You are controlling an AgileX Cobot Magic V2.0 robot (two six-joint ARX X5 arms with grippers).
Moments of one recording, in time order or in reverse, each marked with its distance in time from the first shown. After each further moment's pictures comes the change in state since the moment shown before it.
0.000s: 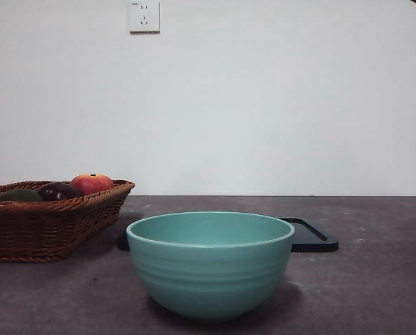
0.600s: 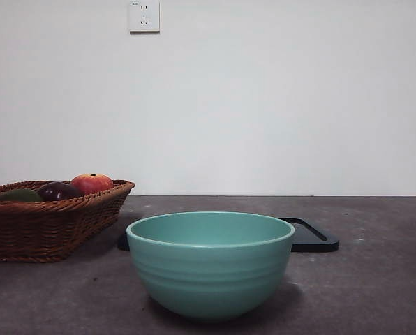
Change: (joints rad) left arm 0.000 -0.063 0.000 -0.096 0.100 0.019; right arm 0.000 0.000 0.000 -0.015 0.000 -0.001
